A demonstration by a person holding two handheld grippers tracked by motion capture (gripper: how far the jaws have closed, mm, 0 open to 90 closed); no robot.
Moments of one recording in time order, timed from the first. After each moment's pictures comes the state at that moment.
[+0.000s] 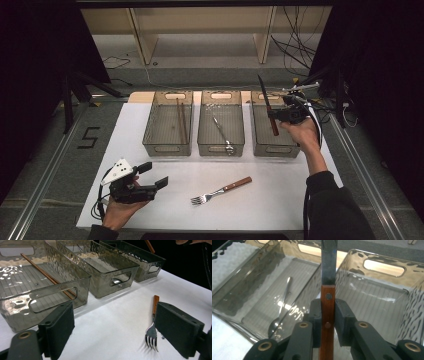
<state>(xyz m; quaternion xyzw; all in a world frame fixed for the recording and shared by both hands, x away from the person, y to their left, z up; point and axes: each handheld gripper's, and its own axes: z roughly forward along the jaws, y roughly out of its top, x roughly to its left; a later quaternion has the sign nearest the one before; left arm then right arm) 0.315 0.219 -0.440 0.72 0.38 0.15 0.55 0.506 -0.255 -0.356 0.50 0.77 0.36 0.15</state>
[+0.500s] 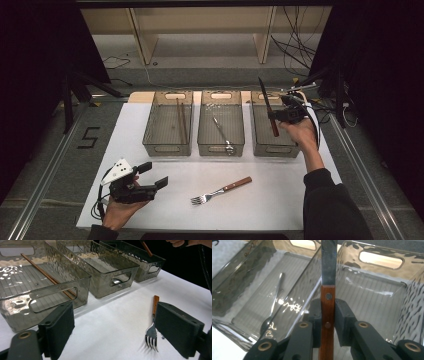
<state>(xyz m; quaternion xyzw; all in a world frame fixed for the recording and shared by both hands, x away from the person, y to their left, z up) 0.315 0.219 -0.440 0.72 0.38 0.15 0.55 0.516 -0.256 -0.366 0.52 0.77 0.34 0.15</state>
